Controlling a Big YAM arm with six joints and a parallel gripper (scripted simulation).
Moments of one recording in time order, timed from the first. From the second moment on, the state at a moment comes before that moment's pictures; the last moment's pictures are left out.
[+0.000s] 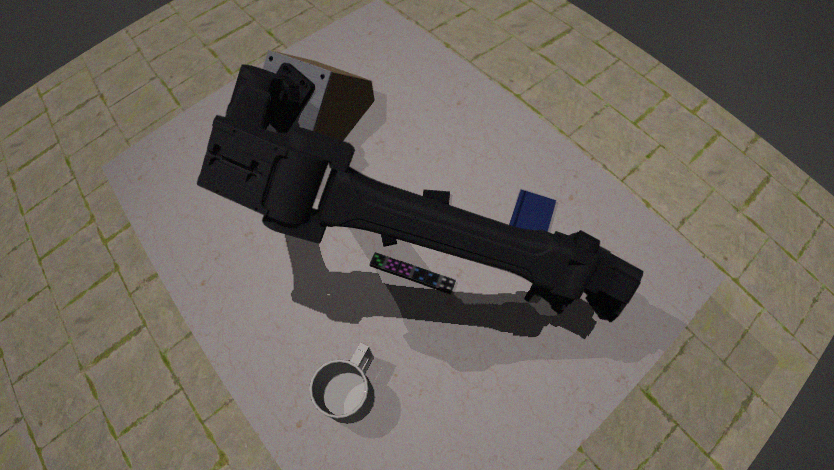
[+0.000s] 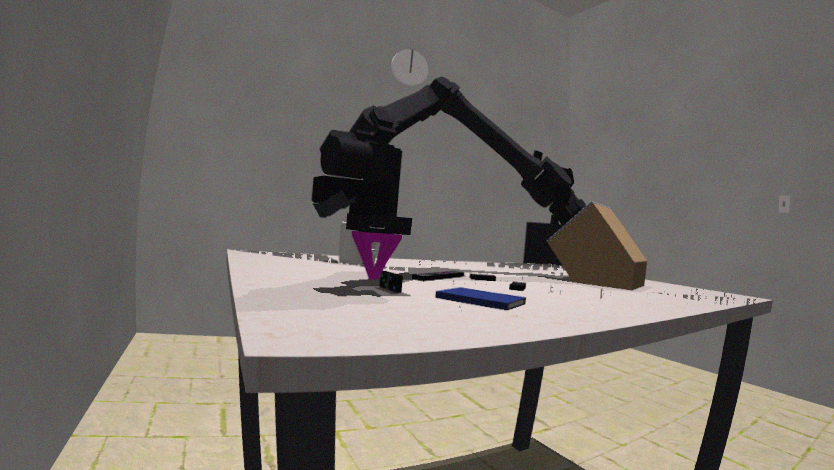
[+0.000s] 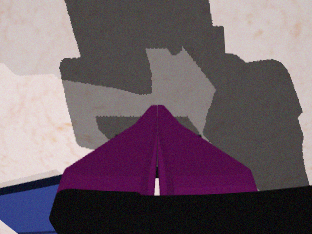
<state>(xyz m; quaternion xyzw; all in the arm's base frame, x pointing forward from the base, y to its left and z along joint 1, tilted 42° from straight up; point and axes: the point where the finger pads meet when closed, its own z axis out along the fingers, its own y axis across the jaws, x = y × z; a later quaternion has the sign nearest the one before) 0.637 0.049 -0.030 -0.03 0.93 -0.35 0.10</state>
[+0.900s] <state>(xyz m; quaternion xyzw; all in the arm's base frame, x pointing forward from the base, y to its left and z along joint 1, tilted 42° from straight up) 0.637 0.049 -0.030 -0.03 0.93 -0.35 0.10</state>
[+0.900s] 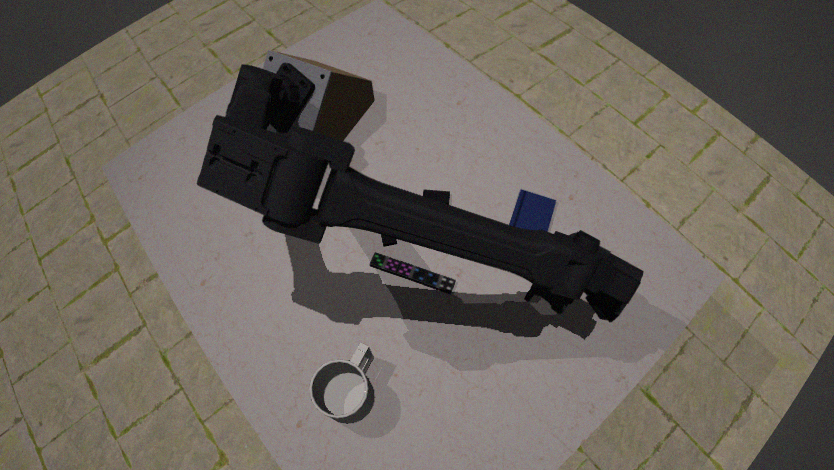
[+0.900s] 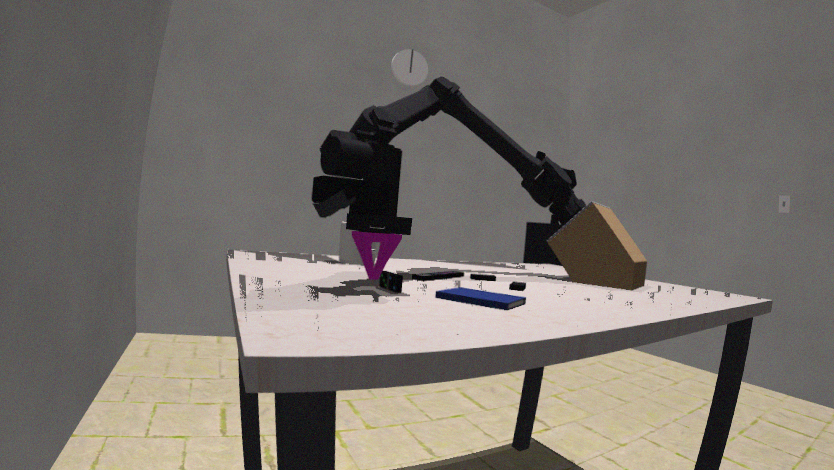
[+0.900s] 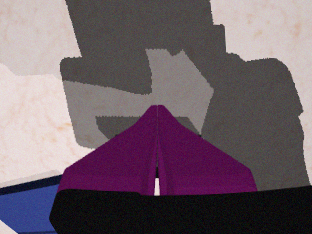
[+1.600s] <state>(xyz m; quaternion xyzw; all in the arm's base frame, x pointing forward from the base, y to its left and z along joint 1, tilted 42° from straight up) 0.637 0.049 -0.030 -0.03 0.93 -0.35 0.10</state>
